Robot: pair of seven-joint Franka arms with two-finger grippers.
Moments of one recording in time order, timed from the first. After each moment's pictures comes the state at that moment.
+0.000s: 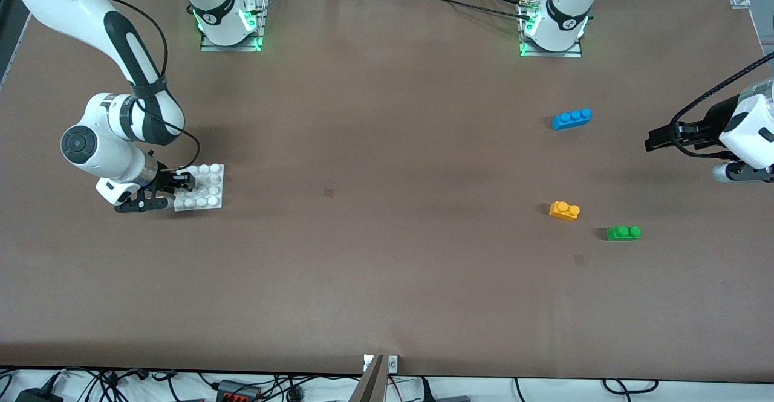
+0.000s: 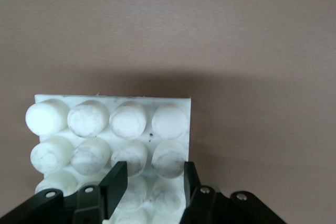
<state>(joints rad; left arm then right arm) -0.02 0.18 0.06 -1.49 -0.06 1.51 -0.03 -0.04 0.44 -0.02 -2.12 0.00 2.50 -0.19</state>
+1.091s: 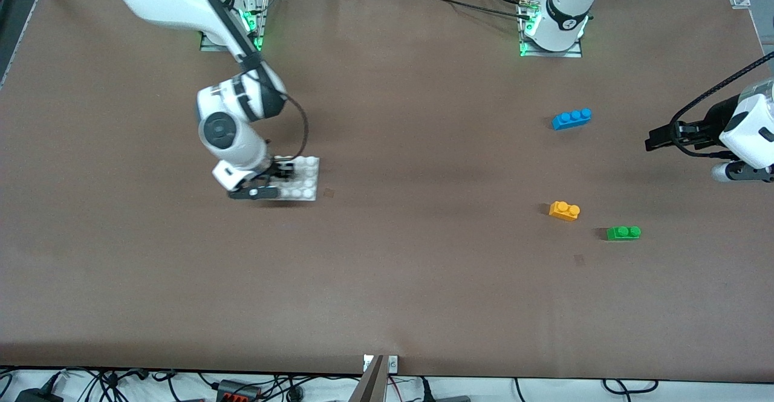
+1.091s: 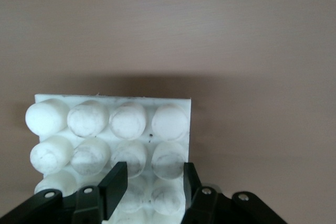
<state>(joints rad) -0.02 0.18 0.06 -1.49 -0.06 1.51 -0.02 0.40 0.49 0.07 -2.04 0.00 2.50 0.45</state>
